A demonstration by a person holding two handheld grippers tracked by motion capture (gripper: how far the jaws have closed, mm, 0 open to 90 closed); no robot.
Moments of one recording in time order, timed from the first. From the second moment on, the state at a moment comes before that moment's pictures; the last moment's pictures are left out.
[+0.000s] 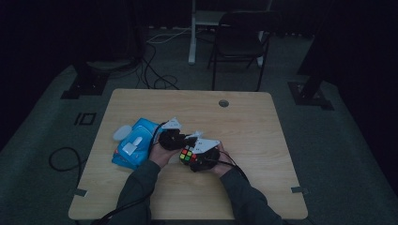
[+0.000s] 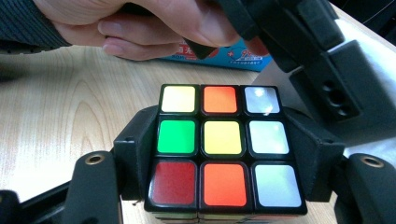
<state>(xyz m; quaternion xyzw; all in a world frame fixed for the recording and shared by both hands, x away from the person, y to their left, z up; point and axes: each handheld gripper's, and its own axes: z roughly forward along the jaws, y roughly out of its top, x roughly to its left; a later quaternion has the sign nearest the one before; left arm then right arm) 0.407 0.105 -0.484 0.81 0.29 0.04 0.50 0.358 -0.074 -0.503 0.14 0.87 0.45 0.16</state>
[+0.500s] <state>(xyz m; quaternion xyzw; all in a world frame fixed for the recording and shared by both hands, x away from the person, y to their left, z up) 0.410 0.112 -0.488 0.80 0.32 0.05 0.50 0.360 -0.080 -0.500 0.15 0.86 0.45 0.16</state>
